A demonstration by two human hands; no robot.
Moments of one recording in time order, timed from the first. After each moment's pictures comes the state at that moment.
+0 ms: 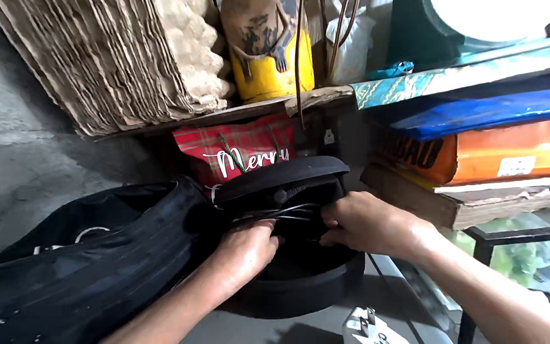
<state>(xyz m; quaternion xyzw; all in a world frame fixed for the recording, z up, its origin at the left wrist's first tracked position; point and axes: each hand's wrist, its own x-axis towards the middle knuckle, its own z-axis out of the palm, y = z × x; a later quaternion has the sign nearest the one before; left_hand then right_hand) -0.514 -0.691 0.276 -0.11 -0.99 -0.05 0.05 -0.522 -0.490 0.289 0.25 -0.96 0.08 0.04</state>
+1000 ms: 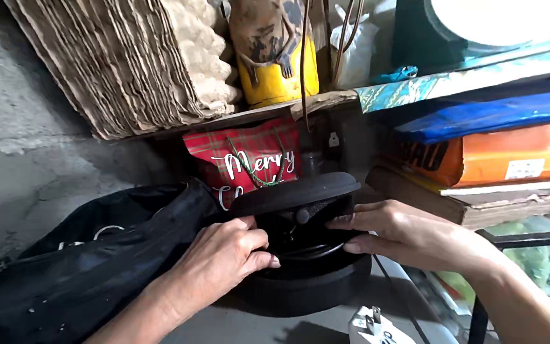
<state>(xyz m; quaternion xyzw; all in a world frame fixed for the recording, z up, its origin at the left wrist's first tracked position) -0.514 -0.760 0.252 -0.40 -0.84 0.00 0.36 -0.533 -0.438 0.246 0.52 -0.79 0.17 0.28</state>
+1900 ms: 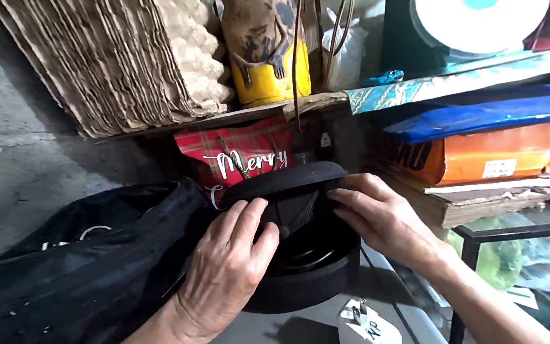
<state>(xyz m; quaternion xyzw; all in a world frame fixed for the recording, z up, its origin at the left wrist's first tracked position) -0.502 -0.724 0.237 -0.34 -0.73 0.10 0.59 -0.545 -0.448 0.230 0.40 -0.72 0.15 0.55</state>
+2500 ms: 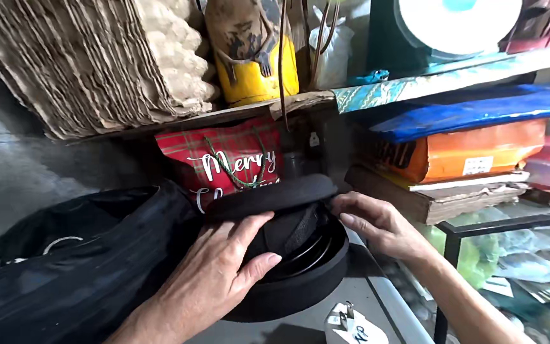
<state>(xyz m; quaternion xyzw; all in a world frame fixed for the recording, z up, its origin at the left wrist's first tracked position) -0.510 -0.731 0.236 -0.38 -0.81 -0.09 0.43 -0.560 -0.419 0.200 0.45 -0.73 0.42 0.30</state>
